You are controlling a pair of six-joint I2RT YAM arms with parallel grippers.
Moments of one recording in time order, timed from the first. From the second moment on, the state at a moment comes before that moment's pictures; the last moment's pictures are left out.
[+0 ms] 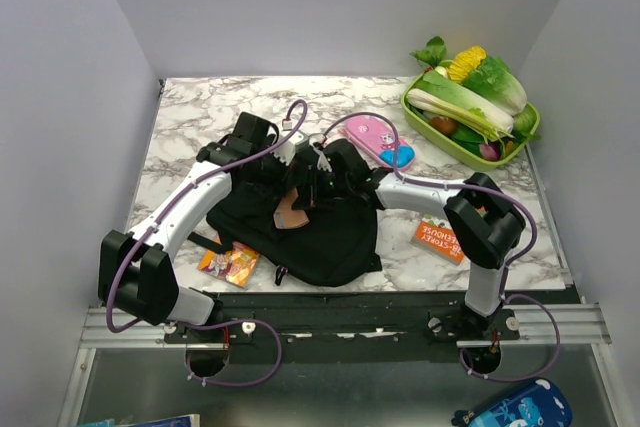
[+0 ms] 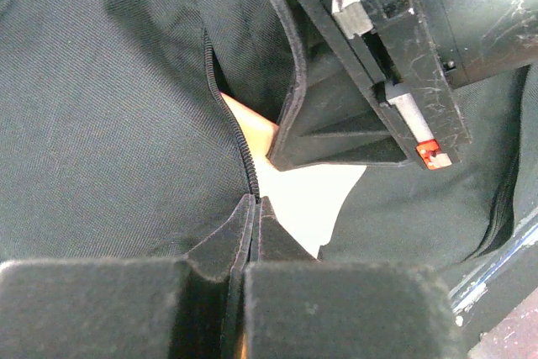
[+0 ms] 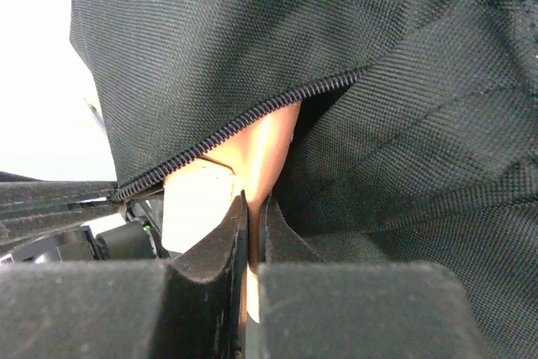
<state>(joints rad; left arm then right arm) -0.40 1.40 1.16 -0.75 0.39 0.23 0.81 1.88 1.19 0.02 -0.37 0.76</state>
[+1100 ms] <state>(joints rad) -0.40 1.39 1.13 -0.71 0.42 0.23 0.81 1.60 0.82 0.36 -0.19 0.57</state>
